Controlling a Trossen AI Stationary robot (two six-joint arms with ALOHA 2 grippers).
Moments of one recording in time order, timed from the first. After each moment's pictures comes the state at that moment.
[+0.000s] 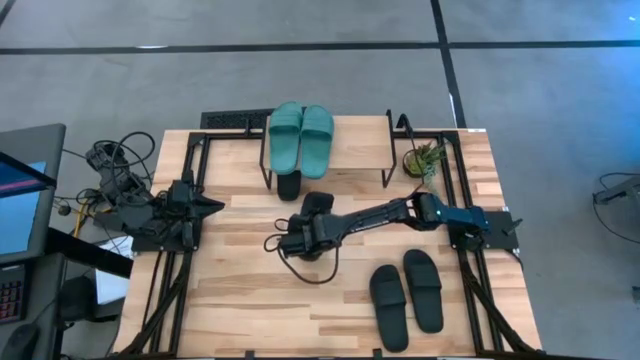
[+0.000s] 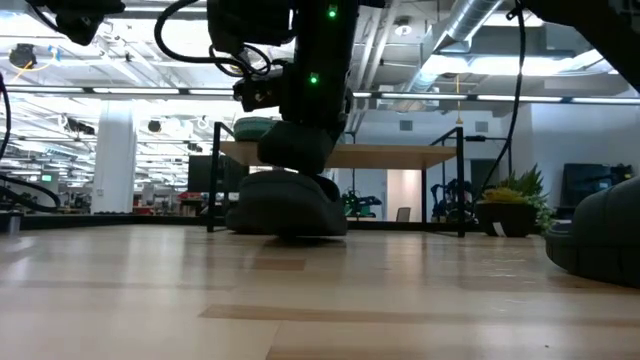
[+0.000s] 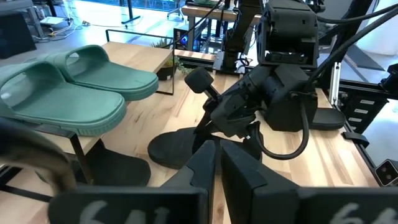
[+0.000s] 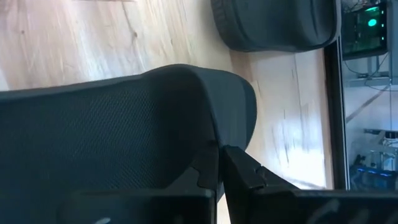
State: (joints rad) left arm -0.77 0.36 0.68 -0.75 -0.88 -0.46; right arm 0.18 2.40 2.11 -1.22 0.68 0.28
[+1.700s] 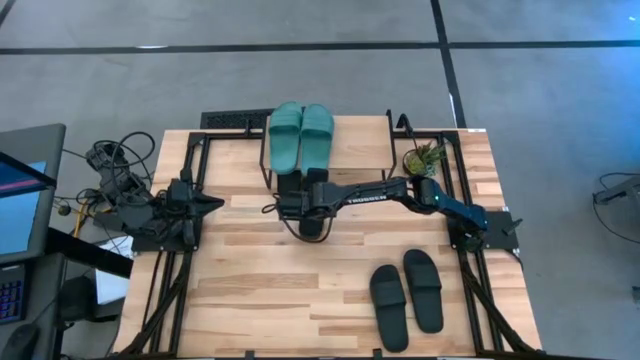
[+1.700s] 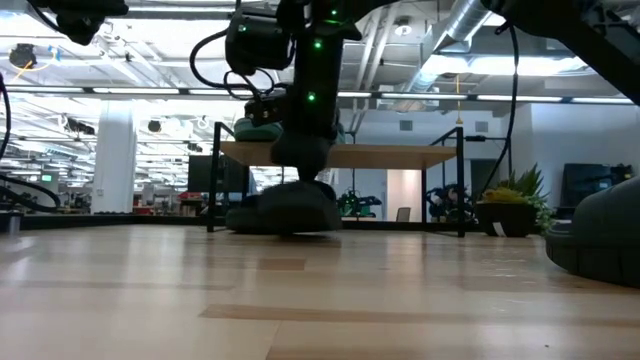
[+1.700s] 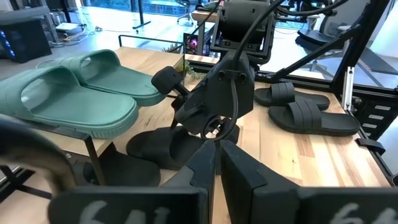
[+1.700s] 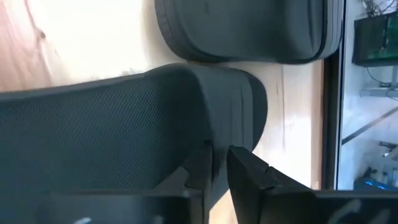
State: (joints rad) left arm -0.77 0.36 0.68 -0.75 -0.93 -0.46; right arm 0.00 2.38 2.11 -1.15 0.58 0.01
